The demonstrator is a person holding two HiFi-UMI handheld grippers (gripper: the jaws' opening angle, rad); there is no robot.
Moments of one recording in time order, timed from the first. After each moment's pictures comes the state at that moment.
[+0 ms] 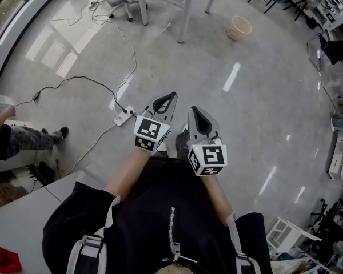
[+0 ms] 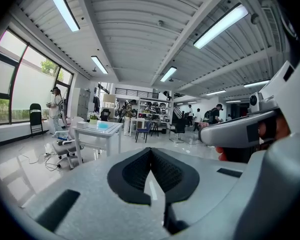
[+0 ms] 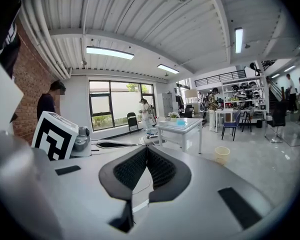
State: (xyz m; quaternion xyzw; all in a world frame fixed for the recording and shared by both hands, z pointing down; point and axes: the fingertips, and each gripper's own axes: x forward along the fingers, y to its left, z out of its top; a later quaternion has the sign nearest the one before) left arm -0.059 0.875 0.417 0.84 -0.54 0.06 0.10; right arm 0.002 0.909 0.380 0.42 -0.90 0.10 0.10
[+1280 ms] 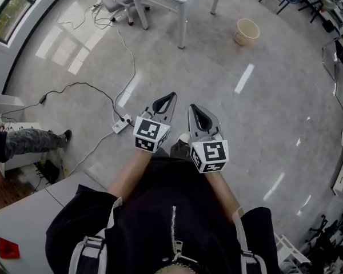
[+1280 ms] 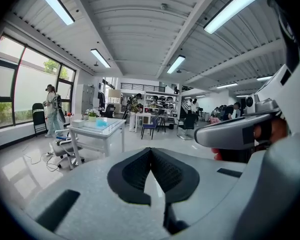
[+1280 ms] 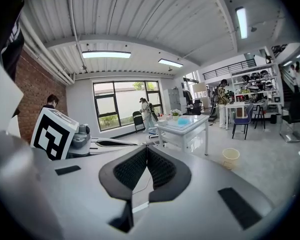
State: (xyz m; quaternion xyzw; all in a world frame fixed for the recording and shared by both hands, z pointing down) left arm 0.027 0.683 0.413 0.81 -0.57 0.09 0.12; right arm 0.087 0.705 0.379 0.35 -0.92 0.12 0.11
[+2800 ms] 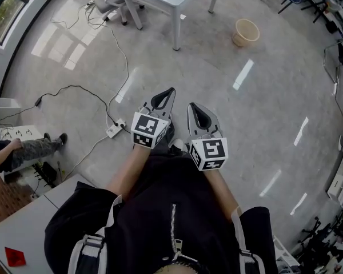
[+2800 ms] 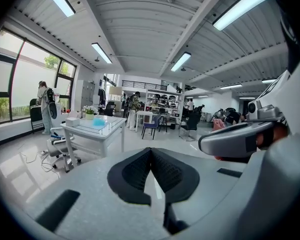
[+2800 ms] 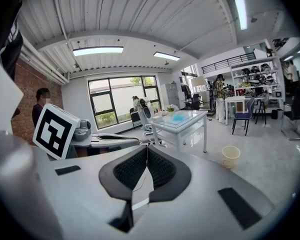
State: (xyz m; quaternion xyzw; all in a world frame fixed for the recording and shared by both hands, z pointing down) left arm 0.027 0.549 0.421 0.80 -0.57 0.09 0.14; right arm 0.093 0.576 0.398 0.35 -0.91 0.15 0.13
